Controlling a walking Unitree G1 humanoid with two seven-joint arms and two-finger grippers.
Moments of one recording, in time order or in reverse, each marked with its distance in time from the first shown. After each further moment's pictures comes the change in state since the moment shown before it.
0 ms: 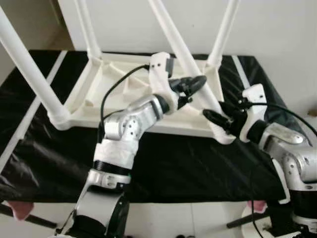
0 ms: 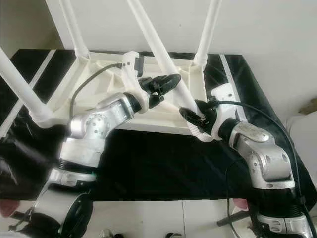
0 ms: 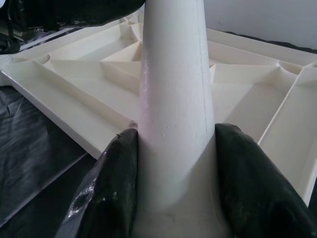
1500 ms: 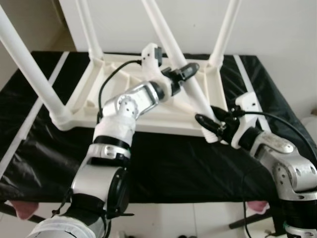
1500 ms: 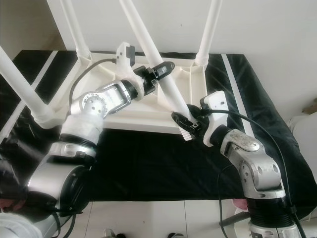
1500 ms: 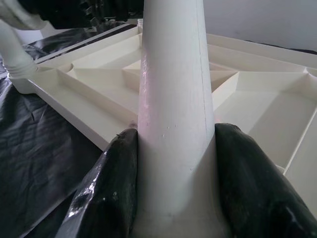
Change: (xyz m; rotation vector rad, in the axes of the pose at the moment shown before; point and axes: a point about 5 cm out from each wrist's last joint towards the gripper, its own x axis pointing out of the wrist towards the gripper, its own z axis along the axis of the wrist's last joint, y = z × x) left arm 0.014 0.033 0.024 -0.168 -0.023 0.088; right arm 0.003 0.020 -0.006 0.012 -0.052 0.038
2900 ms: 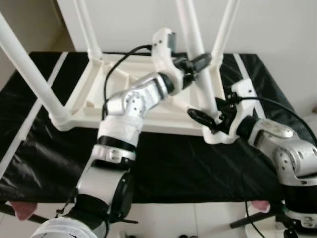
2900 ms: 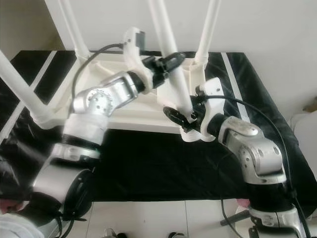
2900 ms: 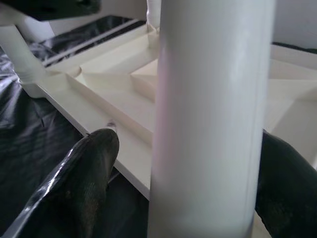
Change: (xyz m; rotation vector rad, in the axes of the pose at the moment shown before) left arm 0.005 -0.048 -0.004 0.243 -0.004 -0.132; right arm 0.023 -0.003 0.025 0.008 0.067 0.030
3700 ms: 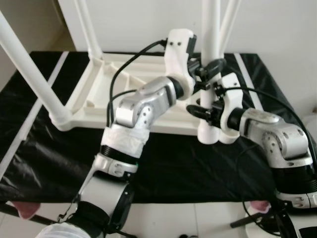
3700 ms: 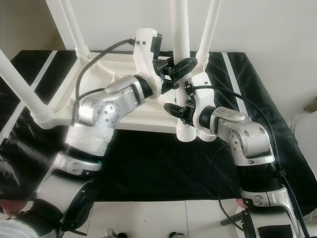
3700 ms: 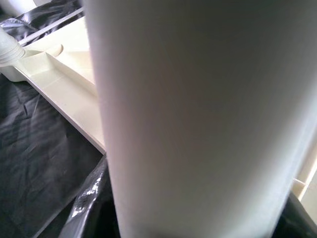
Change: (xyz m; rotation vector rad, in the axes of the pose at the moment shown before) left arm -0.001 -0.021 -0.007 0.185 0.004 -0.041; right arm 0.017 -0.006 -0.002 0.038 0.110 -0.041
